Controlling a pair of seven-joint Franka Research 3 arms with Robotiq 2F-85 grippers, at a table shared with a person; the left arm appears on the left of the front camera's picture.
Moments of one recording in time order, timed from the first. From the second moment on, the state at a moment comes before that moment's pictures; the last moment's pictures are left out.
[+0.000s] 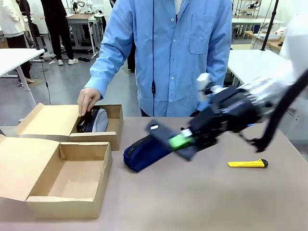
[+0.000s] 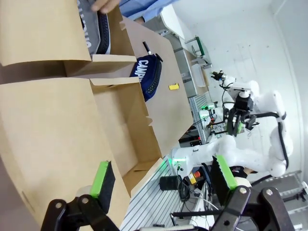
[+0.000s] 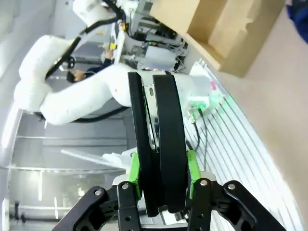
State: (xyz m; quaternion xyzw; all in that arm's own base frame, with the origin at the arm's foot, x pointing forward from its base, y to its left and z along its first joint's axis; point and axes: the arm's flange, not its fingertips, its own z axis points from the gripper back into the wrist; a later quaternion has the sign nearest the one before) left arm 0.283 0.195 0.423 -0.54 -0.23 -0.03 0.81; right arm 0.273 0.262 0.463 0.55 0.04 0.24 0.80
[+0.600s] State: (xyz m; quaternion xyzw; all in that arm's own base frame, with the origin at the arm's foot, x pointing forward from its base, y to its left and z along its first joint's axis) left arm 0.283 0.195 0.423 -0.54 -0.23 -0.03 0.81; right arm 0.276 0.356 0.426 0.52 0.03 0.21 0.82
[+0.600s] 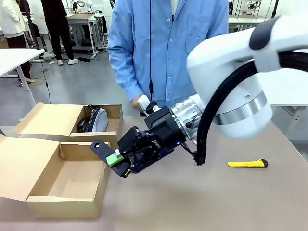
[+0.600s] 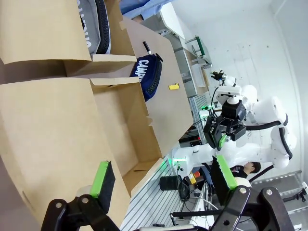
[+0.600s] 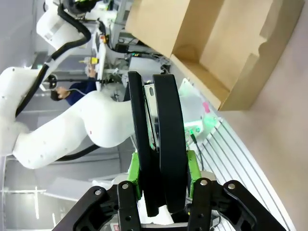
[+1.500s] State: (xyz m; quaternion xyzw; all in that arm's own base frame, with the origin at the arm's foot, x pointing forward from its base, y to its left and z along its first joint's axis) left arm 0.283 0.195 0.422 -0.54 -0.23 -0.03 0.81; right arm 0.299 0.479 0.416 0.48 -0.04 0.02 0.87
